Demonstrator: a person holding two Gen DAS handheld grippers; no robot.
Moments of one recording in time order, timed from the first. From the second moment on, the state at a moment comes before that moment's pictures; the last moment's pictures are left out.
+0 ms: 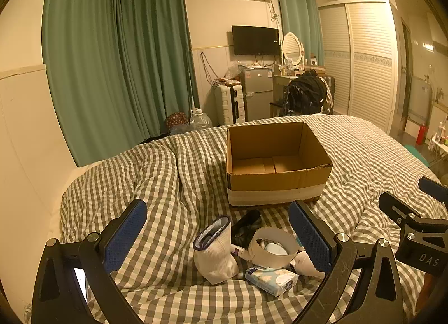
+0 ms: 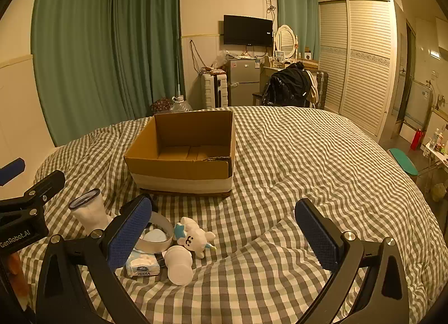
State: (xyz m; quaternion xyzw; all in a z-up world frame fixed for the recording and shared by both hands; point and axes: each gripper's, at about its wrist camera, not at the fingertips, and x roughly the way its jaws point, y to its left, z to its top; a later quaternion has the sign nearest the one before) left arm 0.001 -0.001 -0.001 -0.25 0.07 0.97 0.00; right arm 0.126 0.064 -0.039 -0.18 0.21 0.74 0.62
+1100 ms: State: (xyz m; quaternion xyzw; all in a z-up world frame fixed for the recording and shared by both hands) left arm 0.003 0.002 -0.005 -0.26 0.07 0.96 0.02; right arm 0.123 0.062 -0.043 -0.18 0.22 0.73 0.63
